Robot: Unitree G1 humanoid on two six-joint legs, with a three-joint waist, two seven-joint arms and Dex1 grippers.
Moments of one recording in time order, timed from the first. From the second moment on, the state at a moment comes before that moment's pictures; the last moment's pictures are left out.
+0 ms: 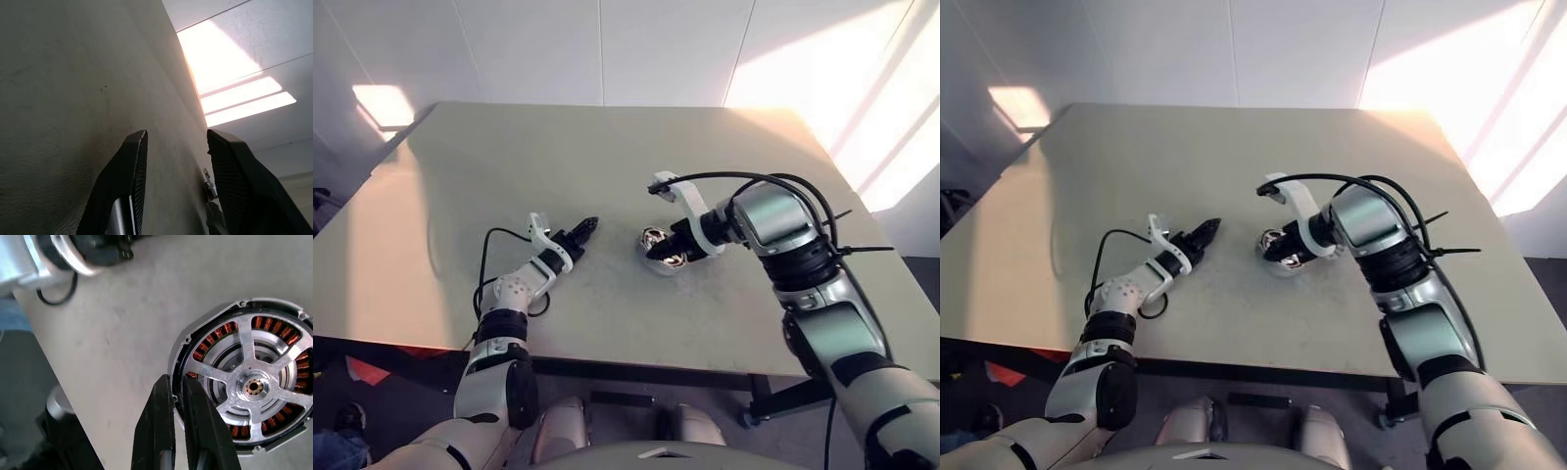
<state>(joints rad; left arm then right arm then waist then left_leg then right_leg) -0.58 0.03 0.45 0.65 -0.71 0.67 -0.53 -0.94 -0.34 0.26 0.08 0.04 1.61 1.05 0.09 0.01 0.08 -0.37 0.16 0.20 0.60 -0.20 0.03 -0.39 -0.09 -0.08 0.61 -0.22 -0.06</state>
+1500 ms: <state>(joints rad) -0.71 0.11 0.31 0.84 -0.63 0.73 -0.61 -0.51 -0.07 -0.86 -0.35 0.71 1.61 -0.15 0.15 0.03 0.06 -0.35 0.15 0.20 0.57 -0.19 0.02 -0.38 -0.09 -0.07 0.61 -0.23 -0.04</state>
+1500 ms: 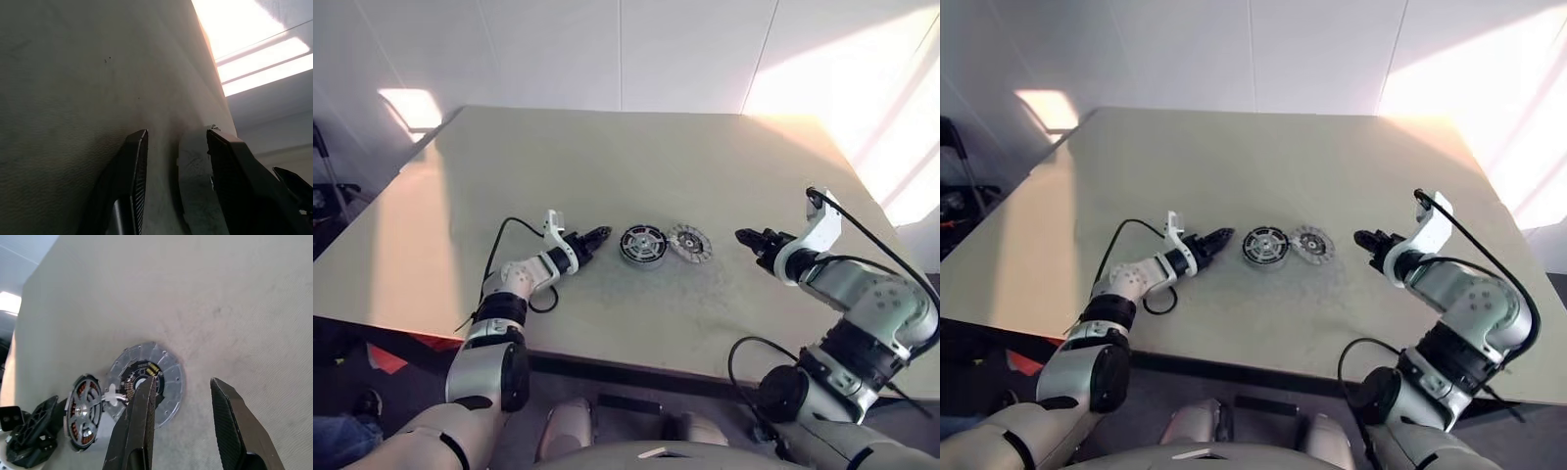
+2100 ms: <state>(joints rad) -0.76 0.13 0.29 0.92 -0.55 0.75 -0.69 -0.16 -0.05 -0.57 -0.36 1.87 1.16 -1.17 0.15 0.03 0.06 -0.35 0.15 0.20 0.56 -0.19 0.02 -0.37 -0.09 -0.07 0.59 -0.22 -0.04</state>
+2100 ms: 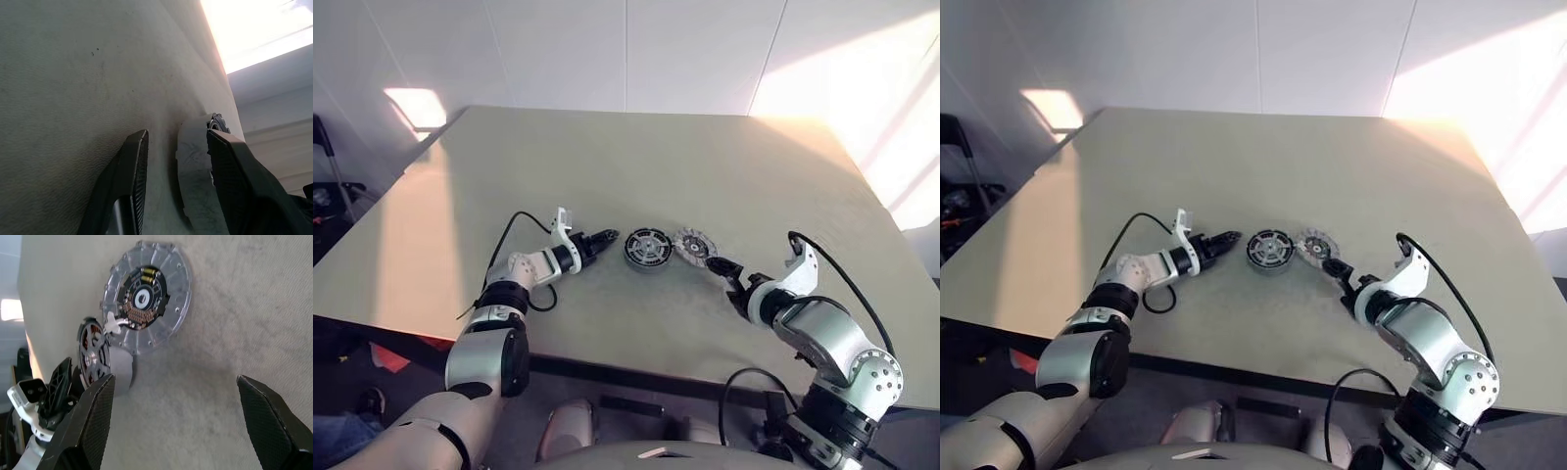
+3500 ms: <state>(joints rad) -0.74 0.14 0.31 0.88 -0.54 0.75 -0.68 -0.58 -0.17 -0.26 0.18 1.40 0.75 -0.41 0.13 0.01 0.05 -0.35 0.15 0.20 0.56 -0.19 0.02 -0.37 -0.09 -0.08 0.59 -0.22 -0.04</state>
